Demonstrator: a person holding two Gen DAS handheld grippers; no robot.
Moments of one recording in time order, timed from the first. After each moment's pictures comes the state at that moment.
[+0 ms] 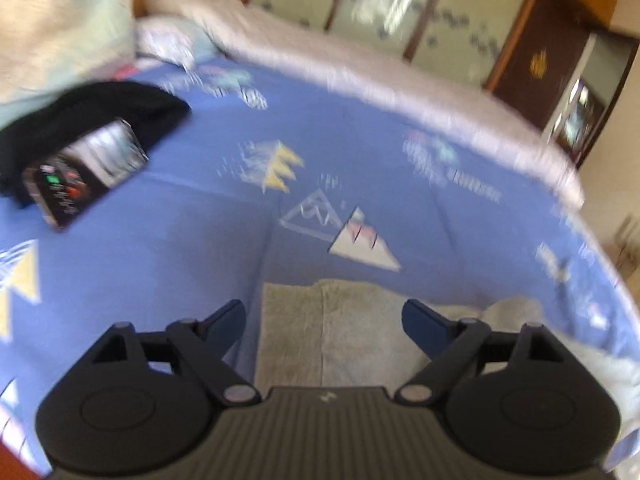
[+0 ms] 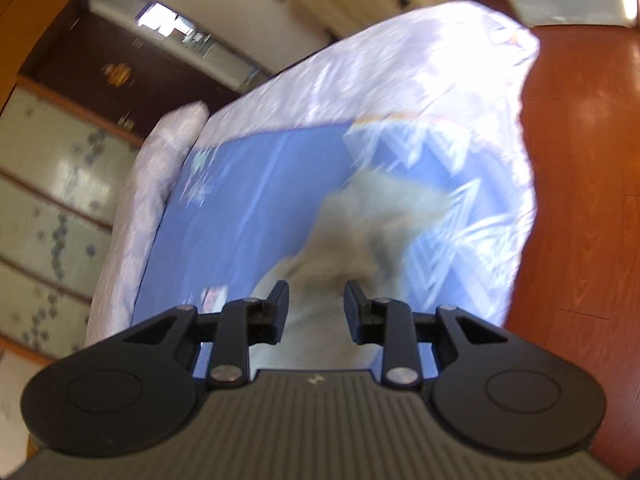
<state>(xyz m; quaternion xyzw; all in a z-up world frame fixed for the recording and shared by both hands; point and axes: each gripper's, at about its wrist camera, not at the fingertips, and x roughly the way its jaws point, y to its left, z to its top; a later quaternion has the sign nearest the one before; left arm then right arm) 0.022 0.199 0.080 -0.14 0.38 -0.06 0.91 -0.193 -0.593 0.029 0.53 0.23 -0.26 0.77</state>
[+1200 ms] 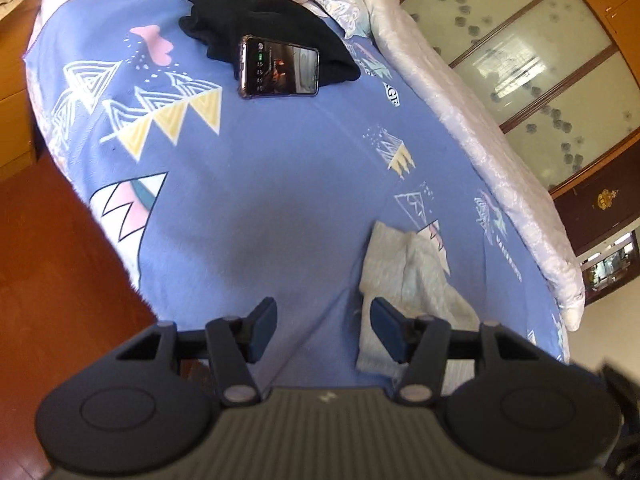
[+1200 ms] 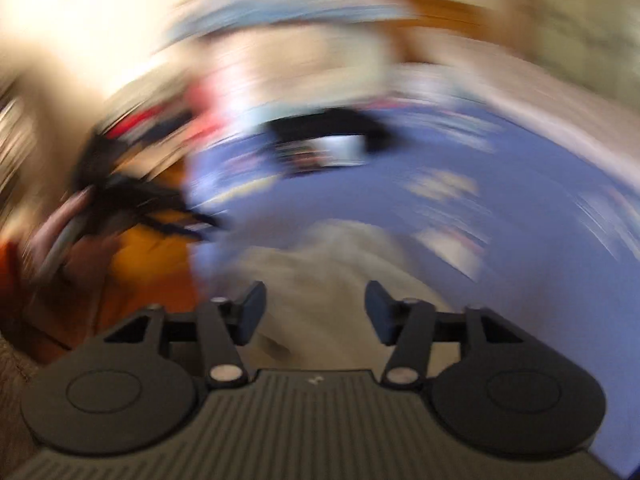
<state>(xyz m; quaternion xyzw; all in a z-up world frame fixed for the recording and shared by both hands) -0.118 0.295 0.061 -0.38 0.37 0.06 0.84 -0.040 -0.104 0.146 -0.12 0.28 0.55 0.78</state>
